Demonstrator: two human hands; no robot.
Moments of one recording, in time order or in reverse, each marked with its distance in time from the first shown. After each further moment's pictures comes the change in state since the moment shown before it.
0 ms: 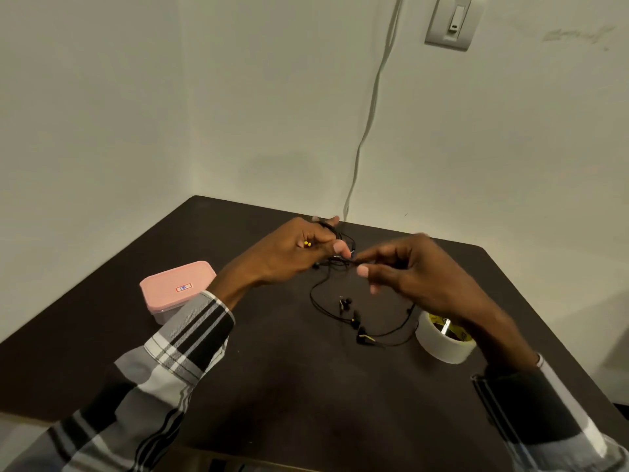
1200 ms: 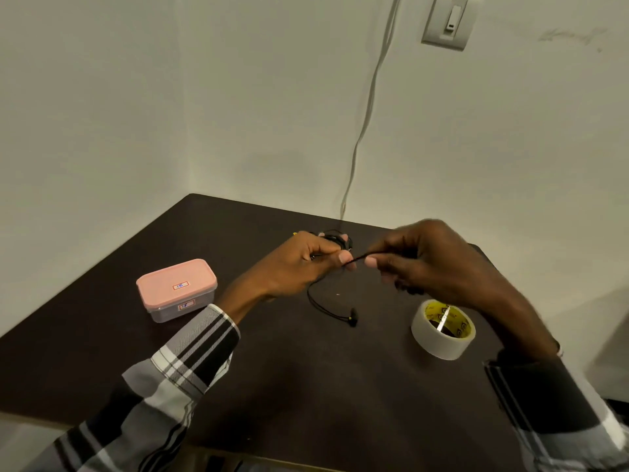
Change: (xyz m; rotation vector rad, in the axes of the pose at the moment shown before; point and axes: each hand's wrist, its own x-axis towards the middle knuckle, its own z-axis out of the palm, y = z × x) left_hand -0.003 -0.007 0.019 -0.083 0.031 -0.021; right_hand 0.001 -0.013 -0.020 -0.174 -0.024 -0.084
